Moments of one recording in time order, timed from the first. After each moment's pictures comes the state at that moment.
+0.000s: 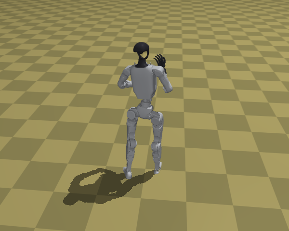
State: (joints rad) left arm -0.20 0.67 -0.71 -0.04 -0.85 -0.19 -0.73; right arm -0.26 -0.29 0.48 -0.42 1.14 -0.40 0.24; waist -0.08 -0.19 -0.09; left_leg 0.09 0.06 0.58 -0.02 -0.02 0.05; right_leg -0.14 -0.07 0.04 -0.08 -0.04 0.26
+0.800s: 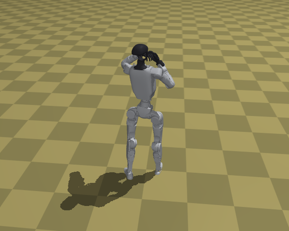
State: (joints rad) left arm -1.16 0.94 -0.54 -0.62 -0.73 -0.35 -0.58; right arm -0.55 -0.37 0.48 -0.56 0.96 -0.22 0.43; waist -0.16 -0.13 -0.18; left_leg 0.13 0.06 0.60 0.06 -0.08 0.04; right_leg -0.08 -0.09 0.06 -0.08 -0.04 0.26
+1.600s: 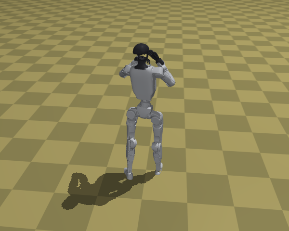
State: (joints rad) left arm -0.73 0.79 -0.42 -0.68 -1.01 -0.25 -0.79; right arm -0.60 -0.39 0.42 -0.64 0.91 -0.25 0.39; waist -0.10 -0.15 -0.13; left_leg 0.11 0.06 0.57 0.08 -0.08 0.04; right_leg -0.07 -0.11 0.02 -0.08 -0.06 0.26
